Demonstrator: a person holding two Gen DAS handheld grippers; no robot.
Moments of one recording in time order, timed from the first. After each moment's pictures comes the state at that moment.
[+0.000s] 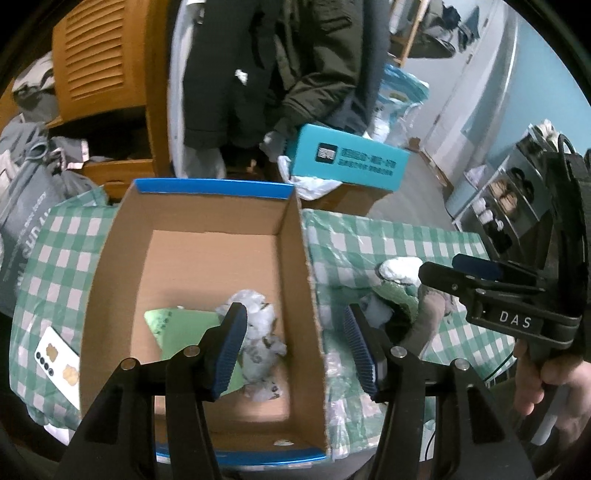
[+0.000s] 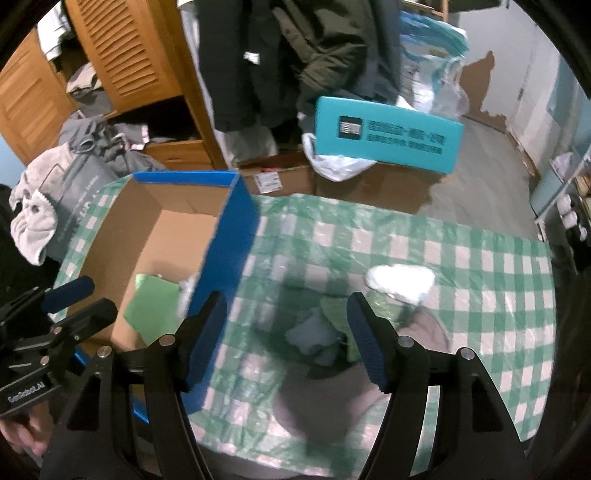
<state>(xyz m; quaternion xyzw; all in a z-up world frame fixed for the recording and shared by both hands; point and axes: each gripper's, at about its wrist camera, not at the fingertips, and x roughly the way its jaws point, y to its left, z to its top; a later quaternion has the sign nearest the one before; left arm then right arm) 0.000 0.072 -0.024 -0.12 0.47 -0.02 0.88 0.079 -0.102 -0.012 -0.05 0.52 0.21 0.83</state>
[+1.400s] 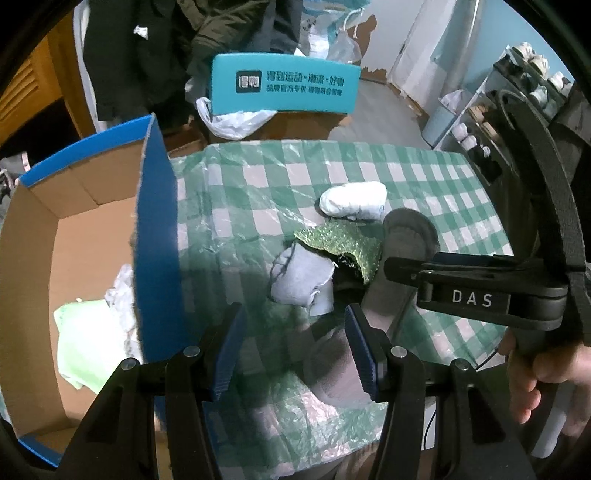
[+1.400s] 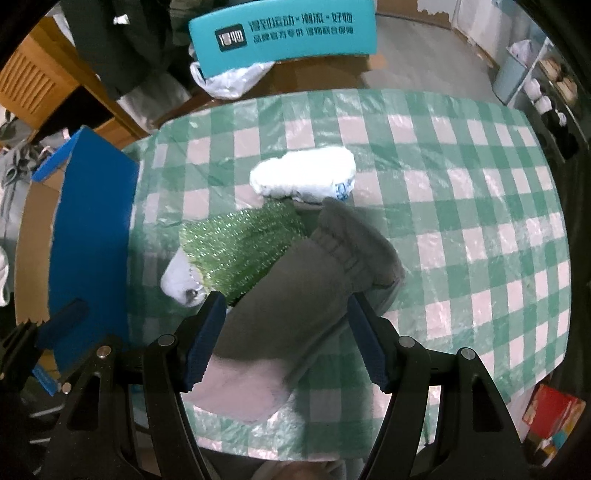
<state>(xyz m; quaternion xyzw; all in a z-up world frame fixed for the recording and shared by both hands) 0.041 -0.045 -0.098 -0.05 0.55 -0.09 0.83 0.099 -0.196 -0.110 0.02 0.64 0.10 0.76</state>
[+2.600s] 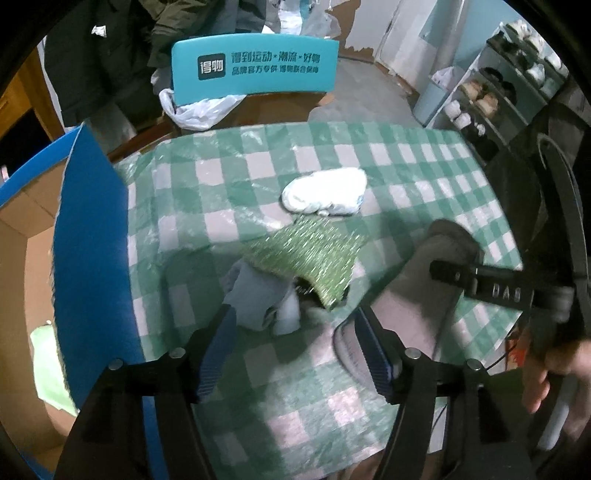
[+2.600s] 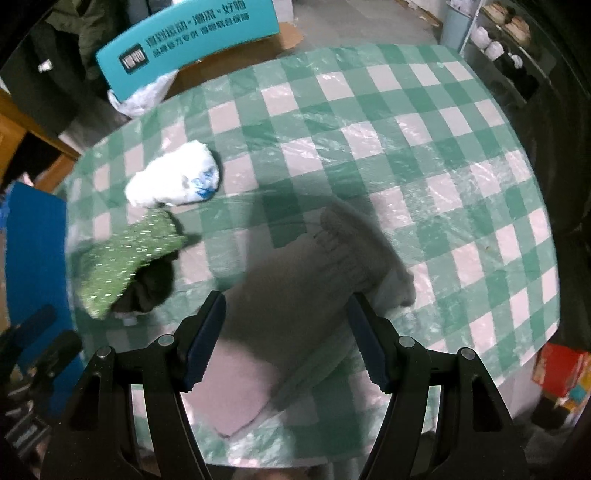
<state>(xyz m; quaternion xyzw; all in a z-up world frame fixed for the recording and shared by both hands) 0.073 -0.087 -0.113 -0.04 0.57 -0.11 0.81 0.094 -0.300 -0.130 0.08 0.65 0.02 0.76</state>
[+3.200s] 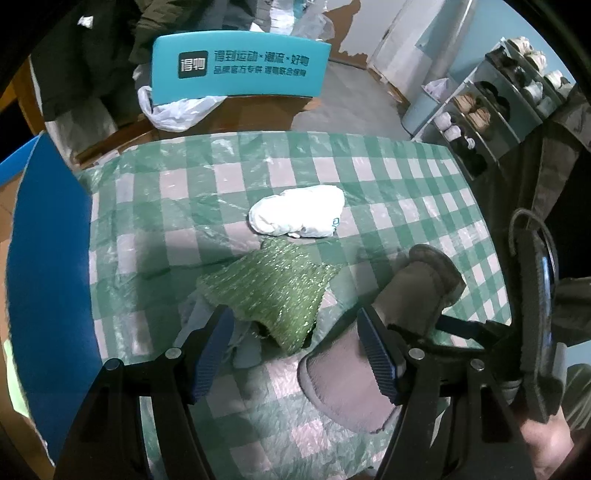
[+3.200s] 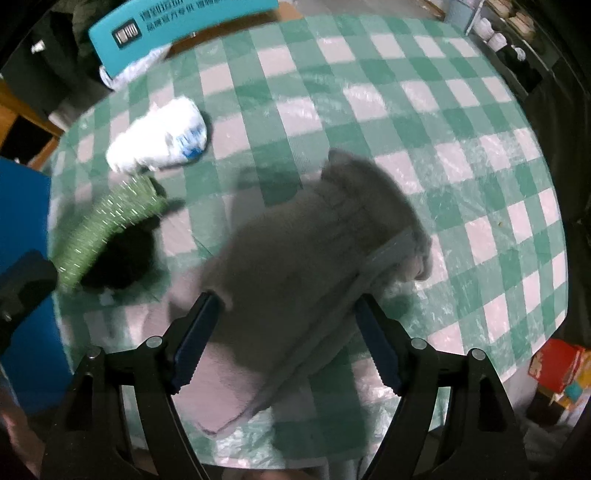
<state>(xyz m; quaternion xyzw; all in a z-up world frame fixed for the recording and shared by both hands) 0.097 -0.107 -0.123 -0.07 0.58 -0.13 0.80 0.086 -0.290 -0.166 0.05 0.68 0.01 0.73</state>
